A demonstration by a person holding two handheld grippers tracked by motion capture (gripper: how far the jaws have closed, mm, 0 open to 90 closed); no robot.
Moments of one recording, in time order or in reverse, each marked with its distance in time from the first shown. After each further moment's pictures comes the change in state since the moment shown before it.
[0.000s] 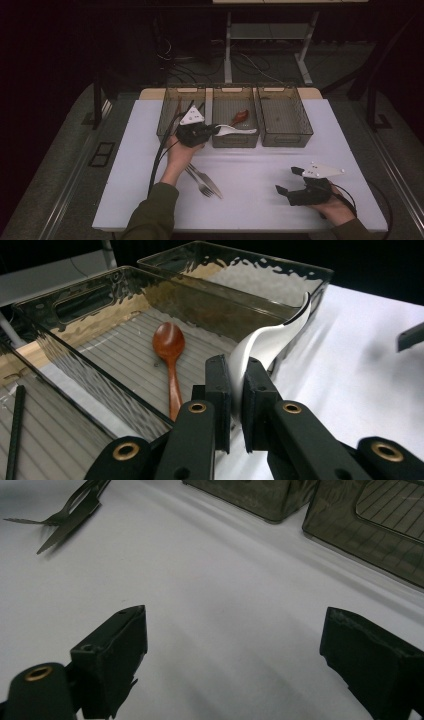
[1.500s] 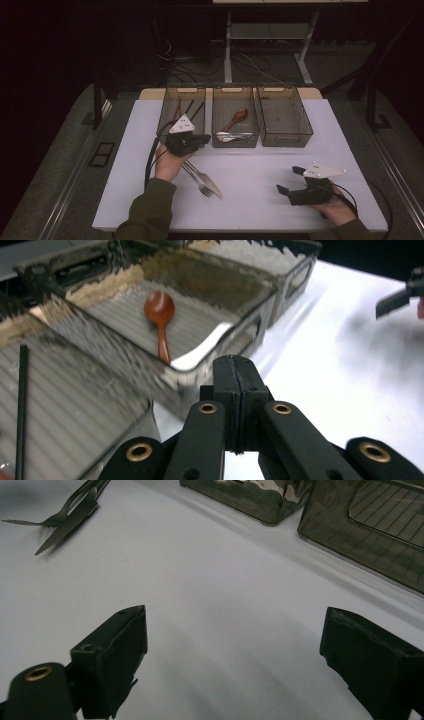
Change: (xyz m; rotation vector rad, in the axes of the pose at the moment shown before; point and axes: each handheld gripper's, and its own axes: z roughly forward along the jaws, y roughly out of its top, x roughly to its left) left arm -0.012 -0.019 -0.044 0.078 -0.008 -0.011; right arm -0.001 0.000 -0.002 -0.007 -0.007 -0.005
